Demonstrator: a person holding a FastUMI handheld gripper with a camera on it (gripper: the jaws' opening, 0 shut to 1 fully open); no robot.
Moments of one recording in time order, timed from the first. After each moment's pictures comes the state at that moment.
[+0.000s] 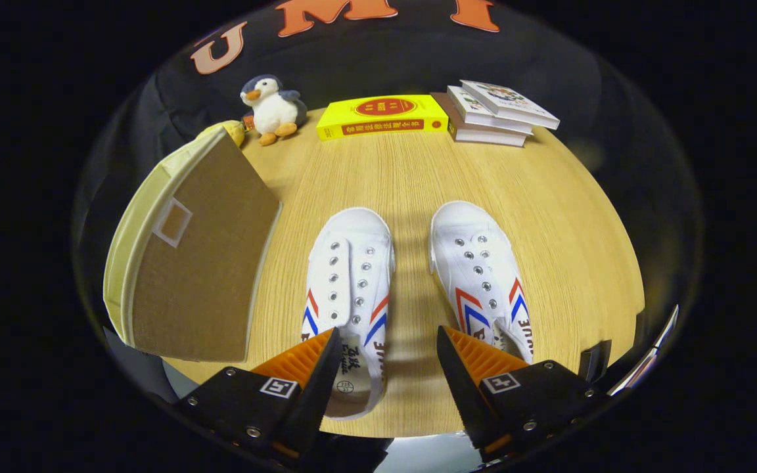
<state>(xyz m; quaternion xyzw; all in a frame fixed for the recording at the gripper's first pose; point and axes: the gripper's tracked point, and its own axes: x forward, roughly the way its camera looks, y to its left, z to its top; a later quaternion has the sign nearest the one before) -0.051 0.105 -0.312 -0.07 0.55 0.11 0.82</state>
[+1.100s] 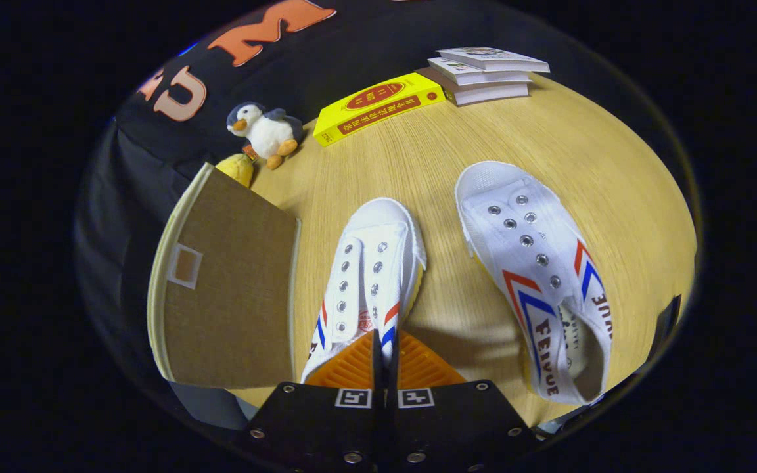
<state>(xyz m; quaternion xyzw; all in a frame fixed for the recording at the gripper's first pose) -0.053 0.152 -0.320 0.15 0.57 0.15 0.80</state>
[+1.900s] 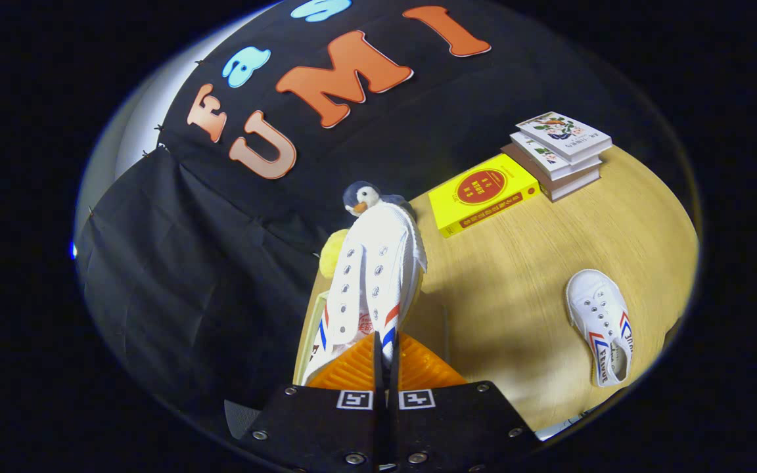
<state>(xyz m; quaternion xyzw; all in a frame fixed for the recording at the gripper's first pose) -0.011 0.274 -0.119 0.22 0.43 0.24 0.84</state>
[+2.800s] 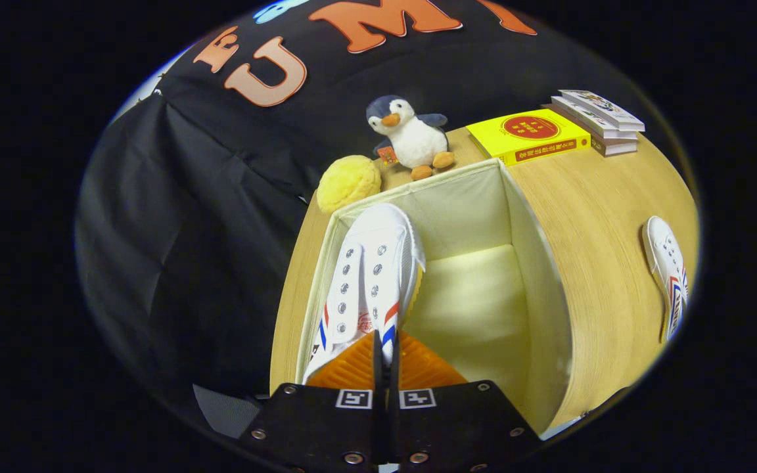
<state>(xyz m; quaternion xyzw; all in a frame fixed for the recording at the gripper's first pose) -0.067 0.419 -0.238 0.12 0.51 0.22 0.82</state>
